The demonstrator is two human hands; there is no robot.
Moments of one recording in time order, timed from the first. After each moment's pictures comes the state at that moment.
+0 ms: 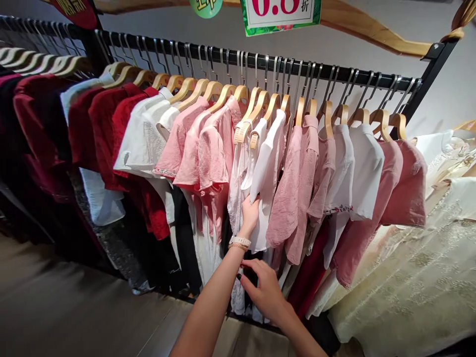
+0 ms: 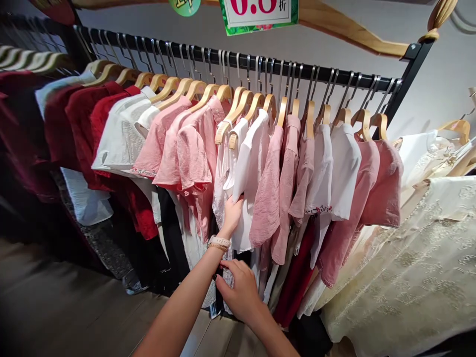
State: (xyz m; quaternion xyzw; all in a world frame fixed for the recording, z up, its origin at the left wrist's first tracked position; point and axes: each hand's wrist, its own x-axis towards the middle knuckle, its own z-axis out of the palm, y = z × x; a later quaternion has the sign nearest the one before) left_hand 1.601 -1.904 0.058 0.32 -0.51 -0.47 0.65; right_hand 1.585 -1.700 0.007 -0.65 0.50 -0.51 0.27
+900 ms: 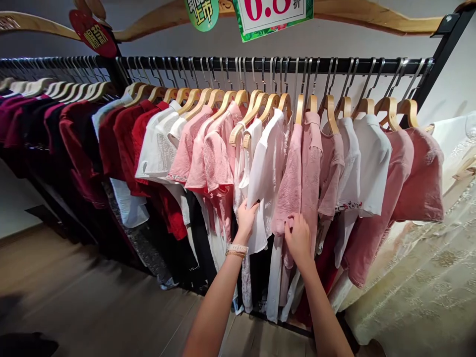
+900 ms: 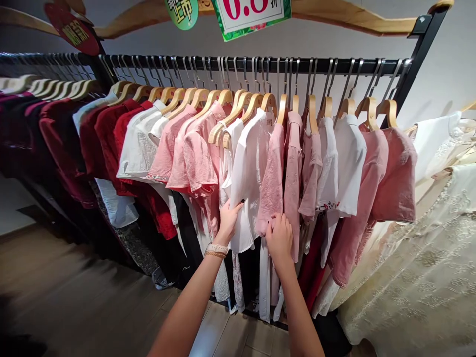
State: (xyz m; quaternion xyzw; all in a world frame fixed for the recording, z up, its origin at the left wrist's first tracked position) left_hand 1.638 -1.902 0.046 0.38 -0.50 -0.47 0.62; right_hand 1.498 -1.765 0.037 -0.55 0.70 -0.44 -0.08
